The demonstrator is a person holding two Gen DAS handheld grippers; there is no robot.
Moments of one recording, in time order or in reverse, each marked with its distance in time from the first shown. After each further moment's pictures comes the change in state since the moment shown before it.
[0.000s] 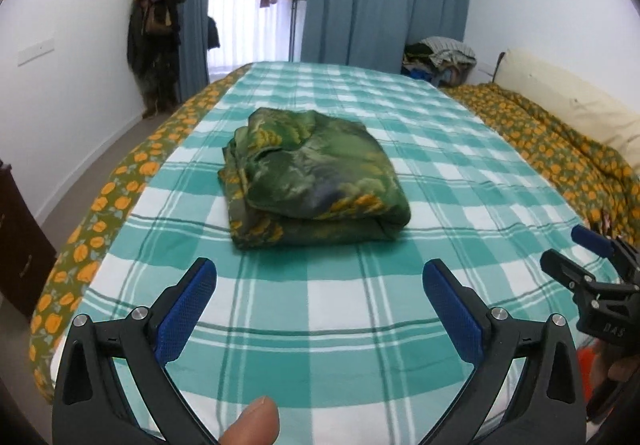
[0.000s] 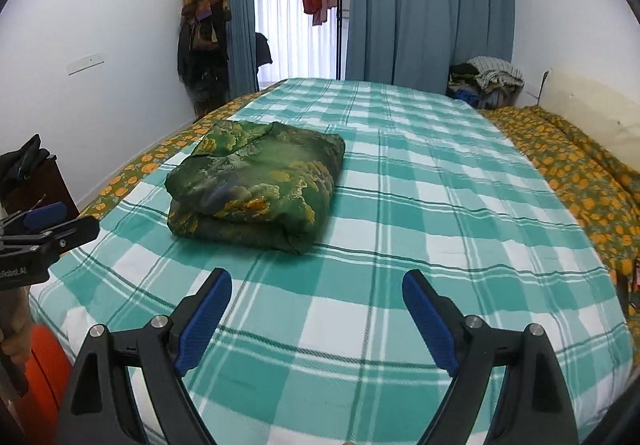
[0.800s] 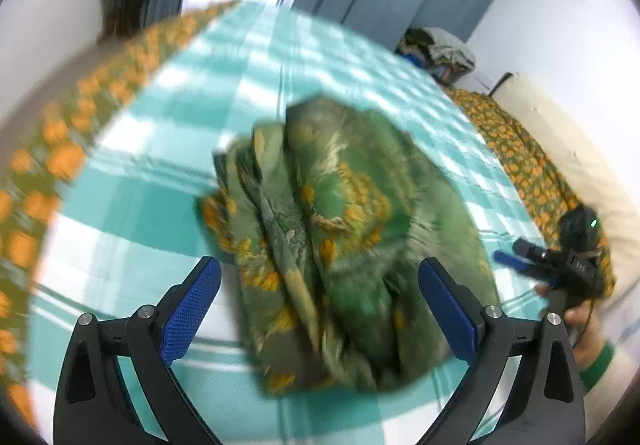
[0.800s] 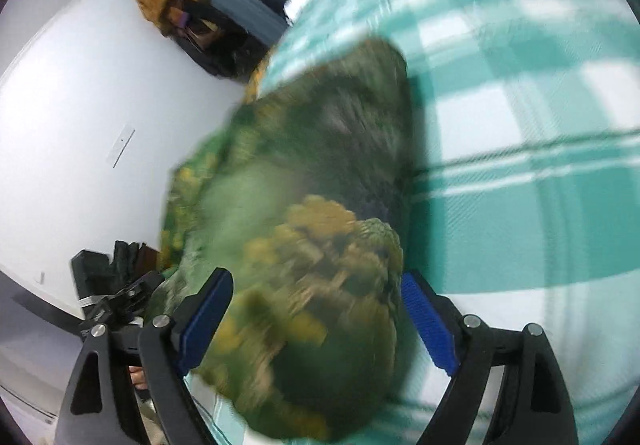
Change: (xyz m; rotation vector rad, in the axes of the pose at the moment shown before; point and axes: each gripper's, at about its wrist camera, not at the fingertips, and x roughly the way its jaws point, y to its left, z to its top) left arm 0.199 0.145 0.084 -0.164 0.163 -0.241; right arm 0.294 -0.058 0.091 0.436 0.287 0.551
